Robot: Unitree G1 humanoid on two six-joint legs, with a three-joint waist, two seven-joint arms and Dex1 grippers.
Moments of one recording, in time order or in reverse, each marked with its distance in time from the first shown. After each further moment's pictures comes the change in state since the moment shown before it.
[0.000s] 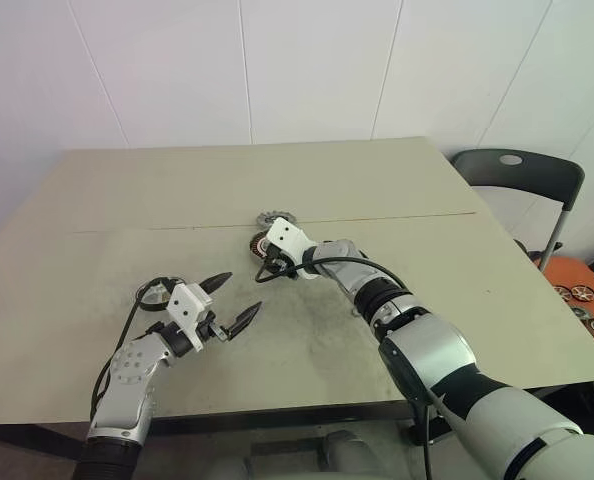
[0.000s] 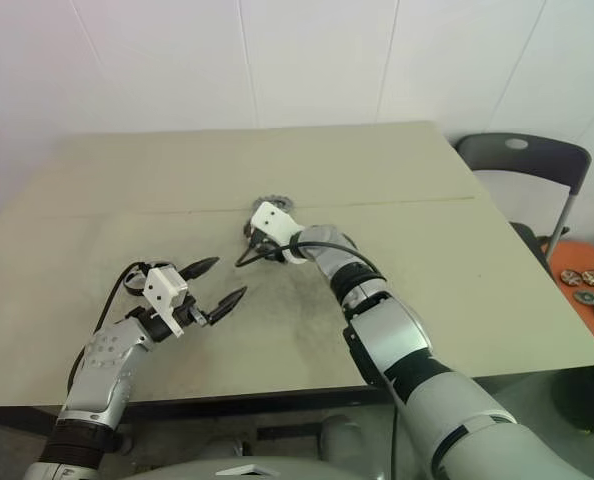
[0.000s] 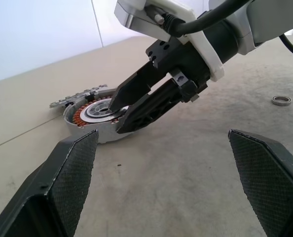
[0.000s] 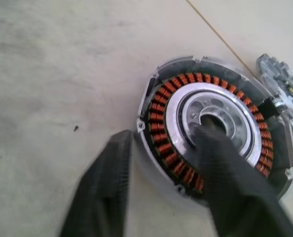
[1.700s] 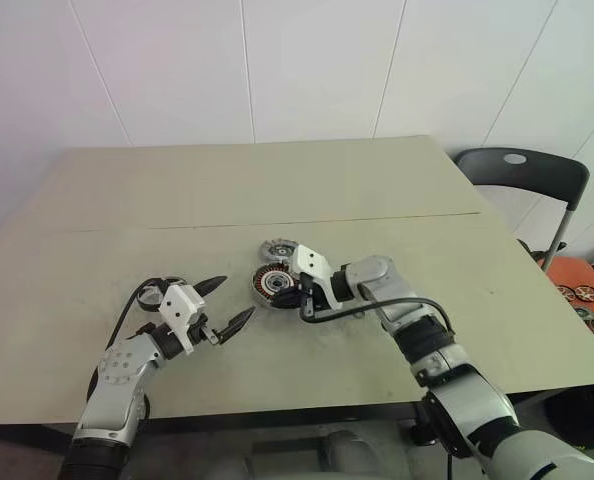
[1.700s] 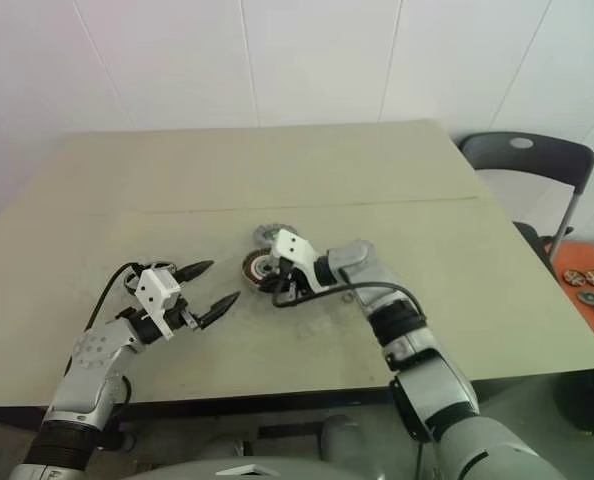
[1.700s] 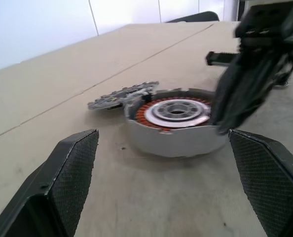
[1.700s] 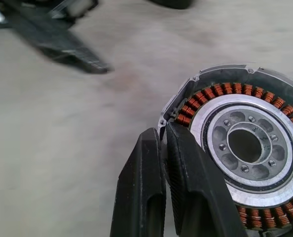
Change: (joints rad) left arm 0.012 0.062 0.010 -0.008 -0.022 0.023 -0.041; right arm 0.411 -0.223 0.049 -0.820 0.186 0.332 0.618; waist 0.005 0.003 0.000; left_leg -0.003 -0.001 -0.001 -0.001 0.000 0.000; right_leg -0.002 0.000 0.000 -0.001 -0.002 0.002
